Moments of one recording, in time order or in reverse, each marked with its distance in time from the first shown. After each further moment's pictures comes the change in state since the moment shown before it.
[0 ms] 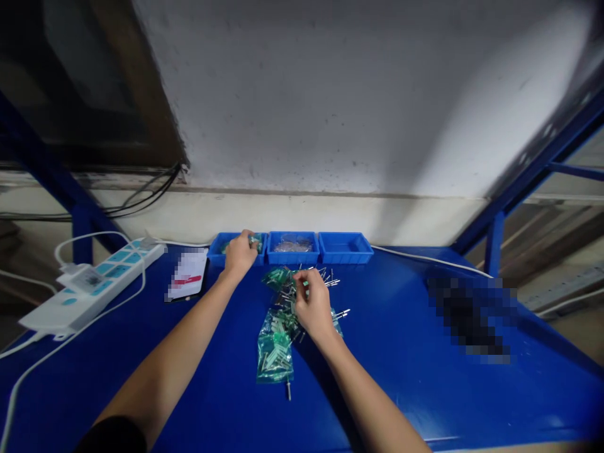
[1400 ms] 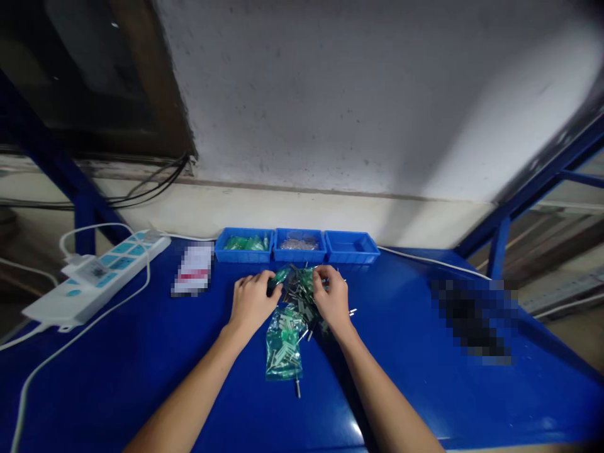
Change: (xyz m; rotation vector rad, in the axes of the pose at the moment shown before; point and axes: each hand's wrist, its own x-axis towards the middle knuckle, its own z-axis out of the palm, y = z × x) left_hand -0.111 0.007 -0.002 -0.067 -0.073 0.224; right_hand 0.009 0.019 -0.010 -0.155 0.034 0.147
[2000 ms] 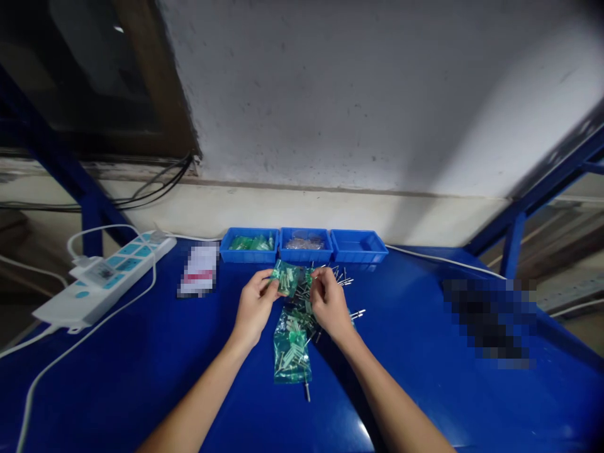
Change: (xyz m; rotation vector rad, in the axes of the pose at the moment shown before) left_hand -0.012 0.010 -0.012 -1.272 0.017 -0.462; right_hand -0.014 -0.016 0.007 0.297 -0.209 0.020
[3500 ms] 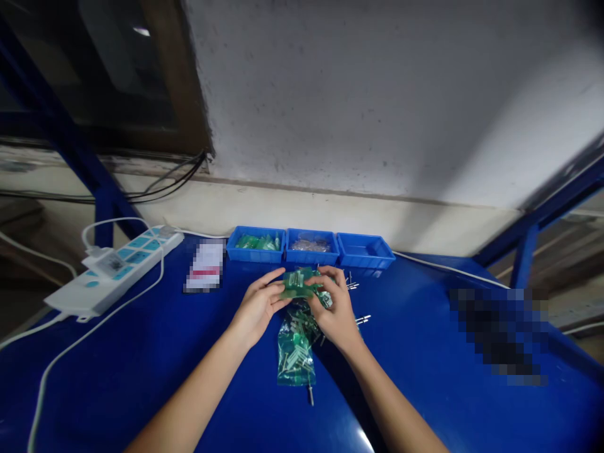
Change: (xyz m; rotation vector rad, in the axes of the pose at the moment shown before) left_hand -0.002 0.015 -0.004 -0.368 -0.098 -0.321; right_hand -0.004 -0.019 -0.003 -0.078 0.025 -0.153
